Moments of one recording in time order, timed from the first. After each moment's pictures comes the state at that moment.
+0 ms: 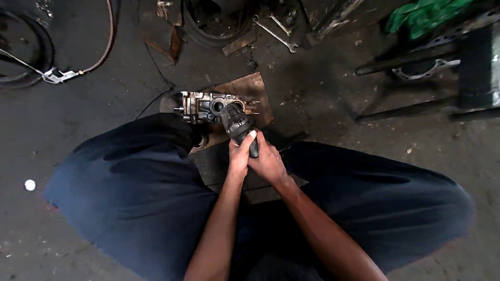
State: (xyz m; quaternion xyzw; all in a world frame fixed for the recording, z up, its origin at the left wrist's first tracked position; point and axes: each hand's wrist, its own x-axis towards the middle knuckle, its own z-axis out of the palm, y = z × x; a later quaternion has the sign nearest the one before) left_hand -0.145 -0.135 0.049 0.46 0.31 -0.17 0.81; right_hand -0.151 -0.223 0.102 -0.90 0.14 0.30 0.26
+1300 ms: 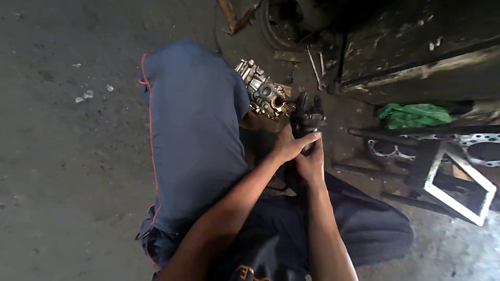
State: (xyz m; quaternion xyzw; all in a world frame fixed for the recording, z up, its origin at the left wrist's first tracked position) left_hand -0.152 -0.133 0.110 0.50 0.18 -0.19 0.83; right_hand -0.174 -0.242 0.139 -0.92 0.08 0.11 0.38
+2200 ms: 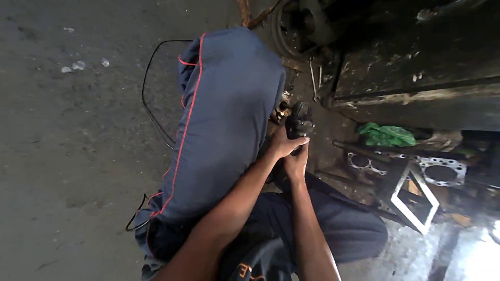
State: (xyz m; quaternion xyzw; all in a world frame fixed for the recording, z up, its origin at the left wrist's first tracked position) left_hand -0.149 -0.131 0.069 0.53 0.20 -0.21 0.80; right_hand -0.179 -0.234 0.094 -0.92 0.06 0.08 0.37
